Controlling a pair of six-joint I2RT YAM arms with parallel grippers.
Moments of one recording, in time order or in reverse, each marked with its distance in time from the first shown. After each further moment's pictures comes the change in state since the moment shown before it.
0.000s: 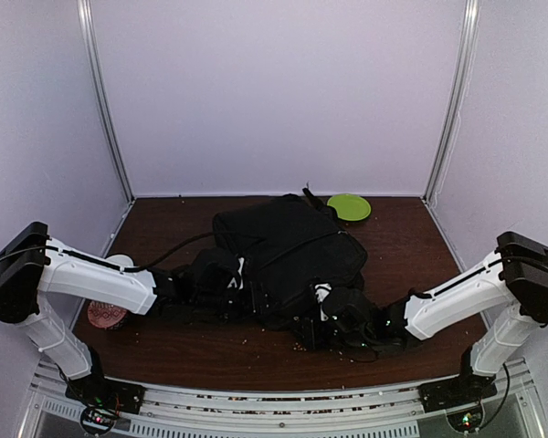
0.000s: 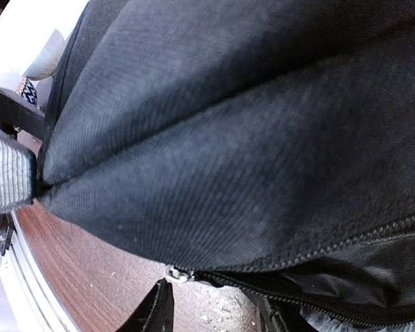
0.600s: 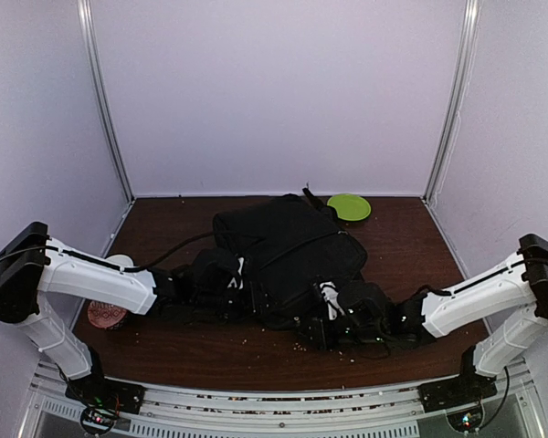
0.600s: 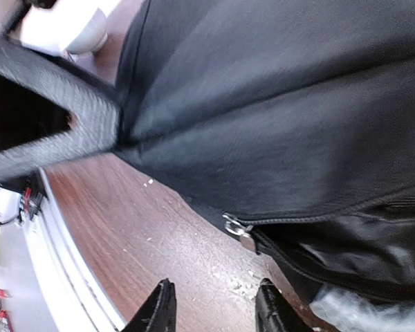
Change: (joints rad) left arm 0.000 0.000 0.000 -0.001 -0.011 0.000; right arm -0.018 -0.126 -0.056 -0.009 -0.154 -0.059
